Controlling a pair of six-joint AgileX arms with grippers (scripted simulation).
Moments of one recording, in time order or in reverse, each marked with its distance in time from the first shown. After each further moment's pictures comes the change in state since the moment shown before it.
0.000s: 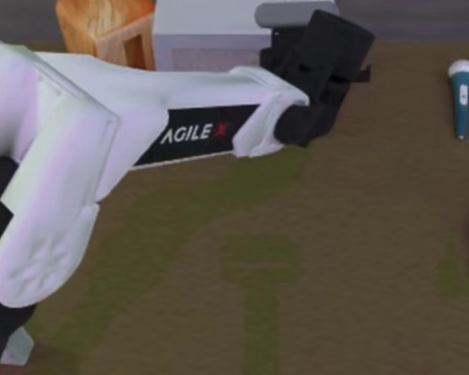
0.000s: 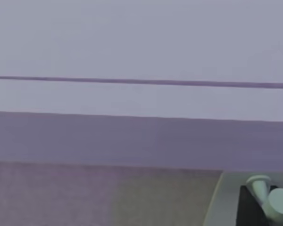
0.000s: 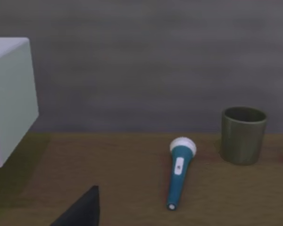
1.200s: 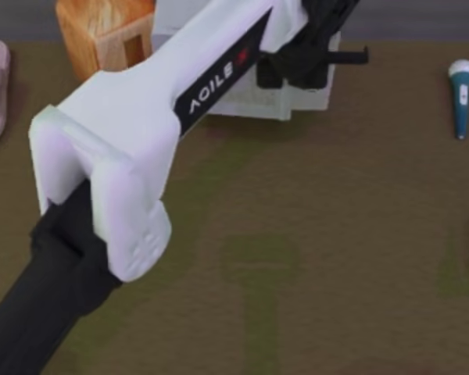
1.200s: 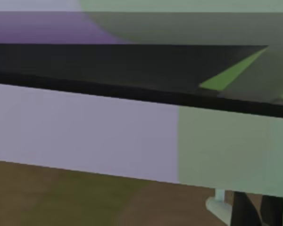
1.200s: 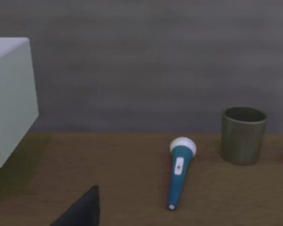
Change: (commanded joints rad) left arm 0.081 0.446 1.174 -1.278 0.340 -0.215; right arm 0.000 0.000 0.000 0.000 0.000 0.000
